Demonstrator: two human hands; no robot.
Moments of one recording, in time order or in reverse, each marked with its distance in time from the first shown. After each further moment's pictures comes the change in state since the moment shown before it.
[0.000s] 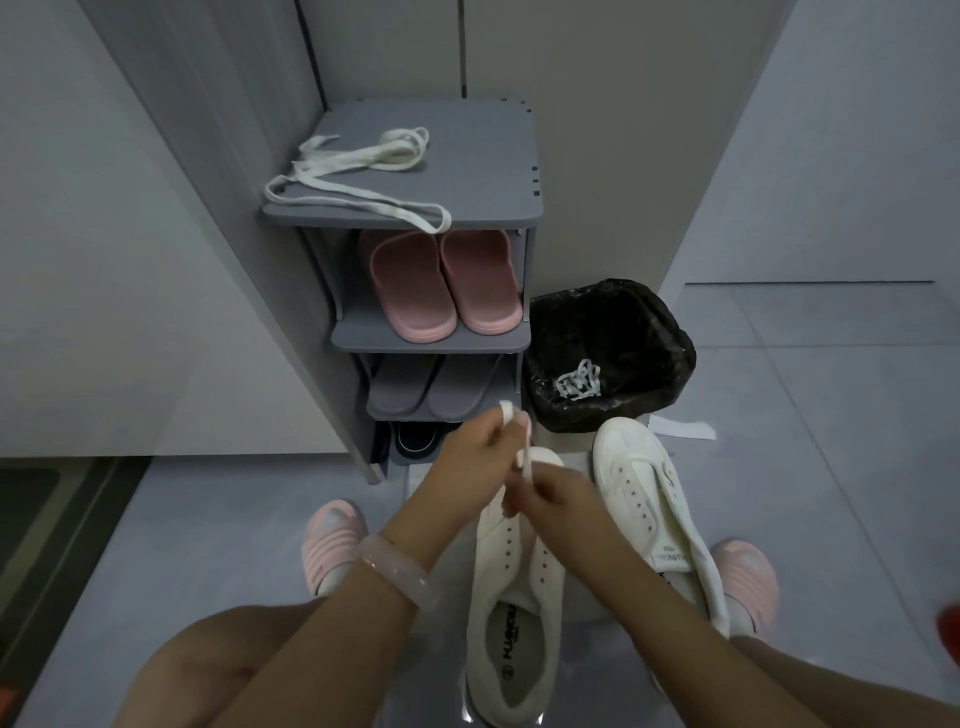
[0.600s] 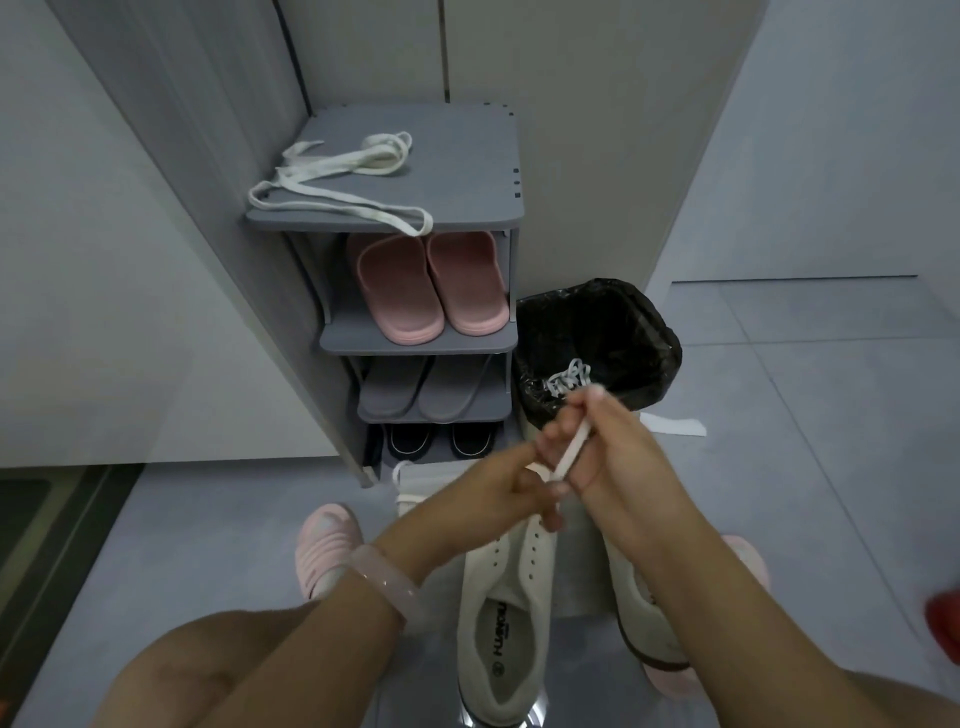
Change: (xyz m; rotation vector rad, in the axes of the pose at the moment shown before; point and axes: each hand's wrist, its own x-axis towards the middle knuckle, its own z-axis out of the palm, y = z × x) left_hand -0.013 -0.006 0.007 0.135 -0.462 0.149; right_hand 0.004 -0.027 -0.043 1.221 0.138 0.103
